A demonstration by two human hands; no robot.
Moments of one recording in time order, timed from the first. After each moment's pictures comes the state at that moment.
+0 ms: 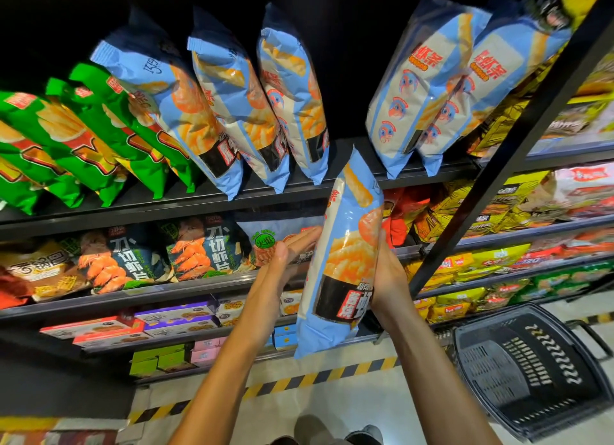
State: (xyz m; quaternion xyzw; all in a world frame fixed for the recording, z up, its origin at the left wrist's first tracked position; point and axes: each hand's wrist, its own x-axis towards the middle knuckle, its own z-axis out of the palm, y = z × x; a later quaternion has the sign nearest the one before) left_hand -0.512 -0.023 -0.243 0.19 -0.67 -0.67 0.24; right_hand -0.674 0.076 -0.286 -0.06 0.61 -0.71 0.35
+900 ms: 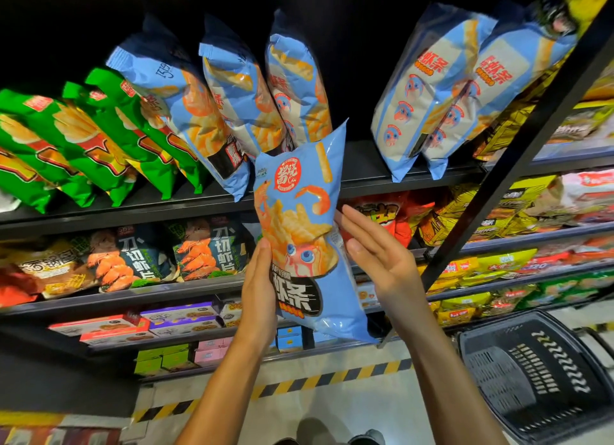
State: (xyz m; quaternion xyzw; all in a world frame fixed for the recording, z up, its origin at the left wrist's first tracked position) left_hand -0.519 -0.031 -0.259 0.39 -0.44 -0.73 0.36; right_hand -0.648 0.097 -0.218 -0.37 0.56 -0.67 0.30
